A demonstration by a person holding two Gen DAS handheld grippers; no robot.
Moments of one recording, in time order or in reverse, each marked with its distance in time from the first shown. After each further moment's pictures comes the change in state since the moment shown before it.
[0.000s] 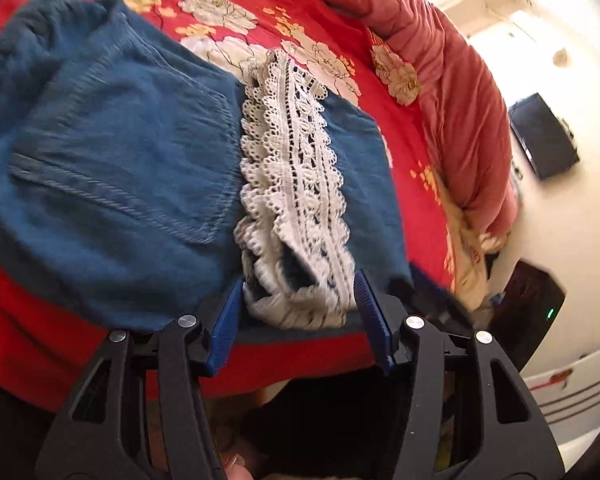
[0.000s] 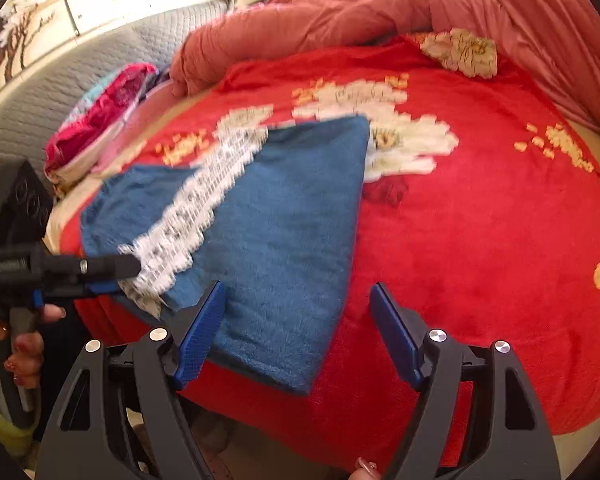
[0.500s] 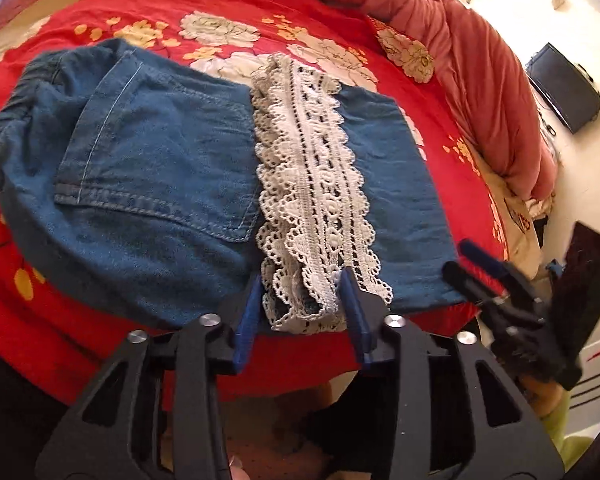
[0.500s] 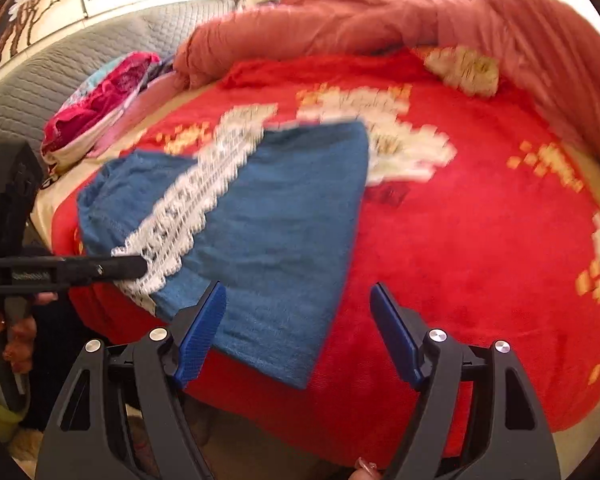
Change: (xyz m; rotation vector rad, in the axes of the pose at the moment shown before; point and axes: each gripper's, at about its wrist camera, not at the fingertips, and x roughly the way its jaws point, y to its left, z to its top) left arm -0.009 -0.006 -0.009 0.186 -0.011 0.194; right arm -0.020 0.014 -0.005 -0.083 -0.055 -0.060
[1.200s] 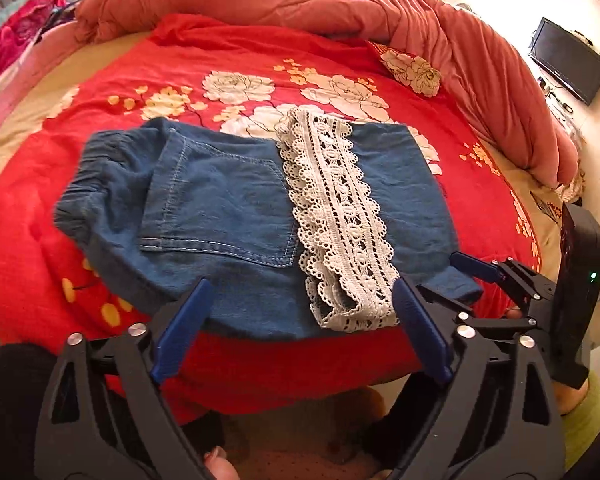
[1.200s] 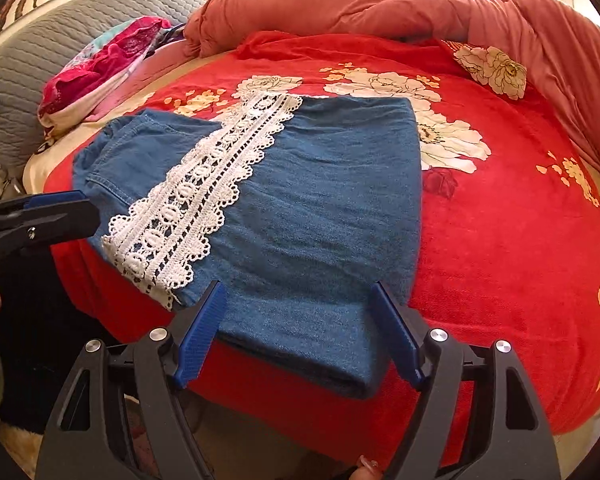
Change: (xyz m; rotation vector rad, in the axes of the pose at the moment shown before) left arm -0.044 -0.012 -0.001 0.127 -0.119 0.180; right arm 0.034 0.037 -0.002 -0.064 0.108 -0.019
